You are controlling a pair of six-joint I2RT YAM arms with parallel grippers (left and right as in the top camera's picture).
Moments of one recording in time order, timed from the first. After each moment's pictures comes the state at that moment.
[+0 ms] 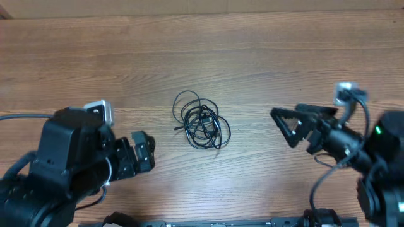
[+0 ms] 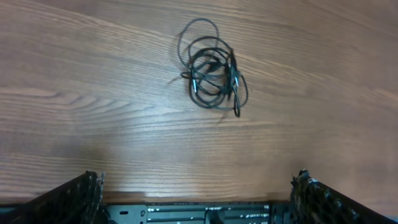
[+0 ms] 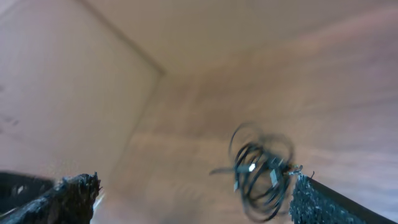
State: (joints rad) left arm -0.38 1.09 1.79 -1.68 0.03 -0.64; right arm 0.02 0.80 1.11 -0.76 -0.74 0.46
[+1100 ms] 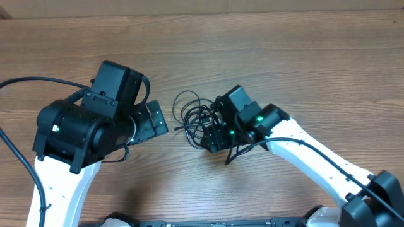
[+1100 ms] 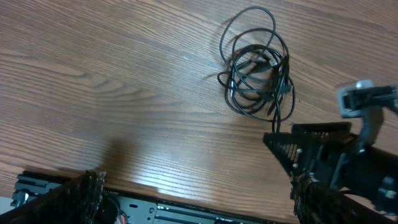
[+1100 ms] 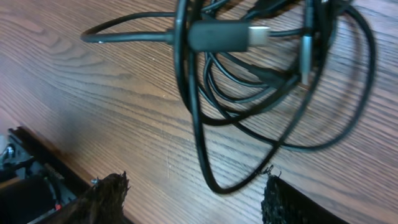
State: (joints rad) left arm -0.37 1.33 1.79 -1.69 -0.06 -0.73; right arm 0.67 1.56 1.11 -0.76 -0.35 0.38
